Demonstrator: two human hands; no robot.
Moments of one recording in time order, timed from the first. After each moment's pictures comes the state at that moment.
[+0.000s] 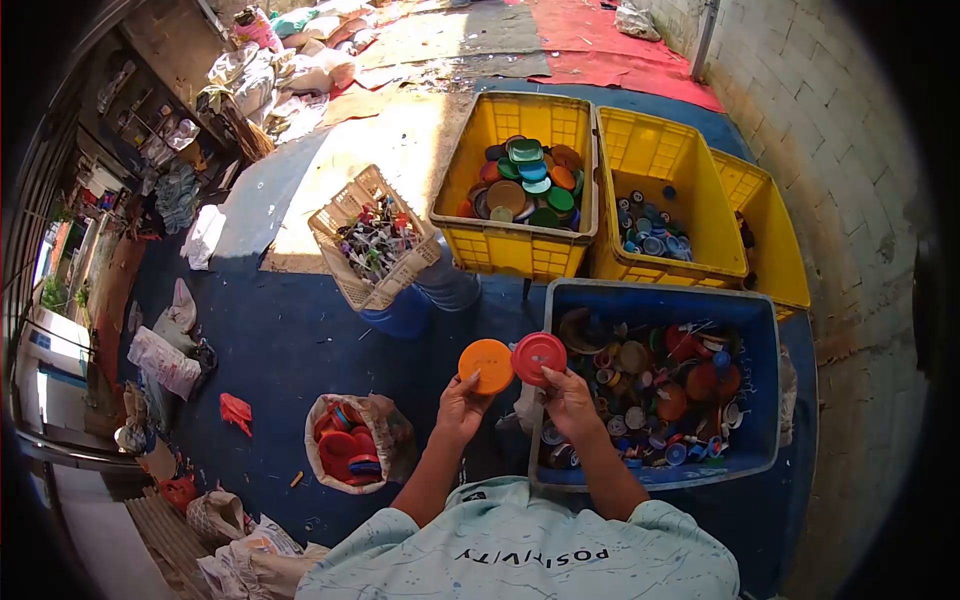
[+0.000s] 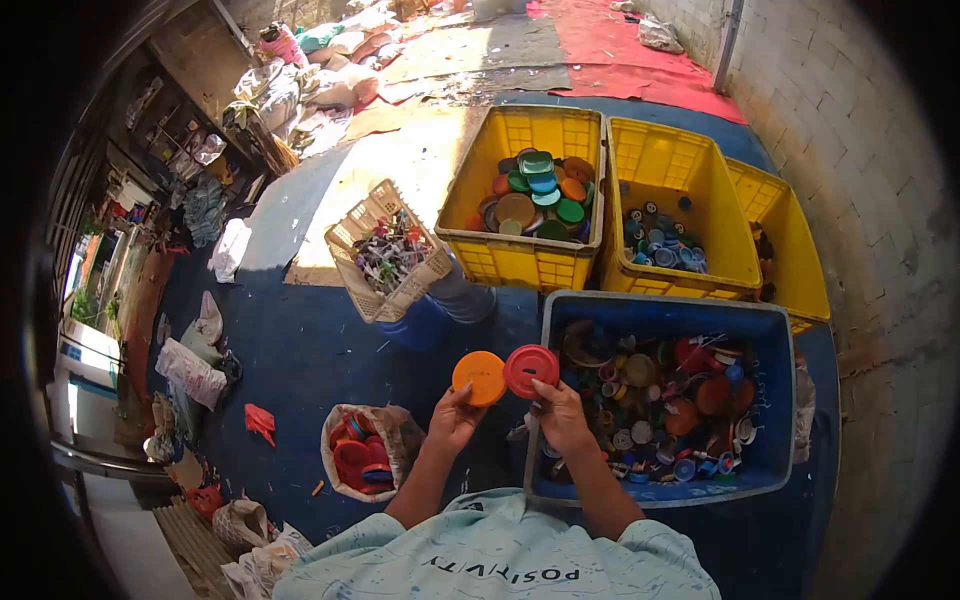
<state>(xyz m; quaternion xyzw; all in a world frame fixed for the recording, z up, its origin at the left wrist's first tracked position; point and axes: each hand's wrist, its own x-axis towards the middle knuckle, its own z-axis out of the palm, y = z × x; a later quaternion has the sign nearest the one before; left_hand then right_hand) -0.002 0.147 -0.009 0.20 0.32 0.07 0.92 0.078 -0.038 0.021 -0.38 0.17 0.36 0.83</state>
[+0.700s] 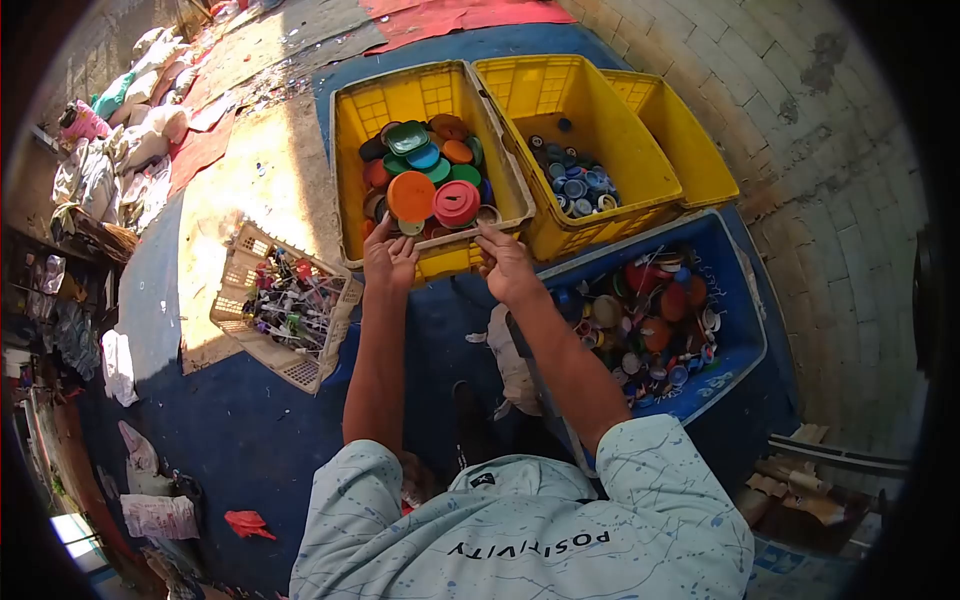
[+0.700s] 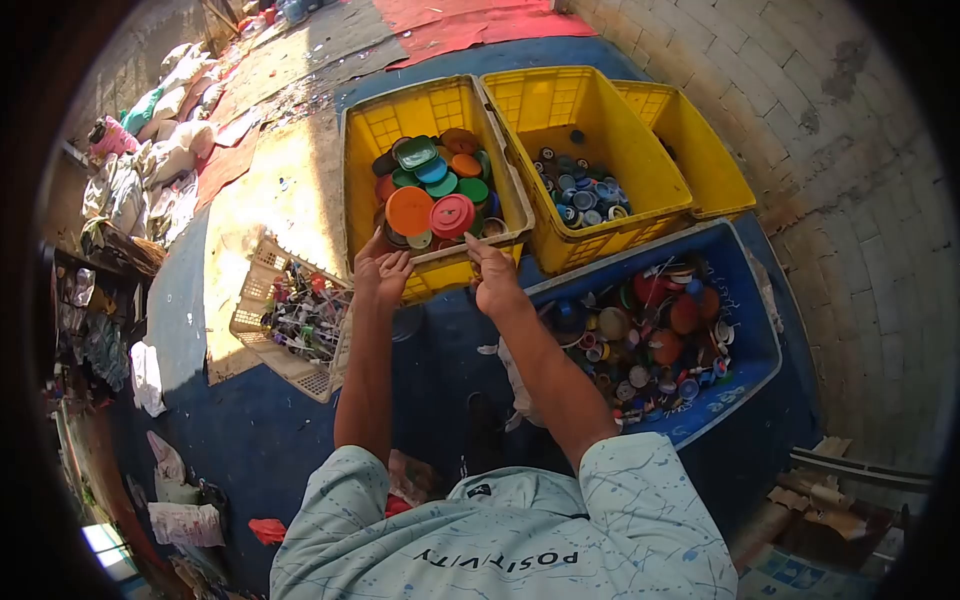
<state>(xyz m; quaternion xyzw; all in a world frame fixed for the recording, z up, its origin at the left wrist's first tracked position) 0.335 0.314 0.016 0.19 0.38 -0.04 0.91 0.304 0.120 0.024 -0.43 0.28 0.16 0.85</state>
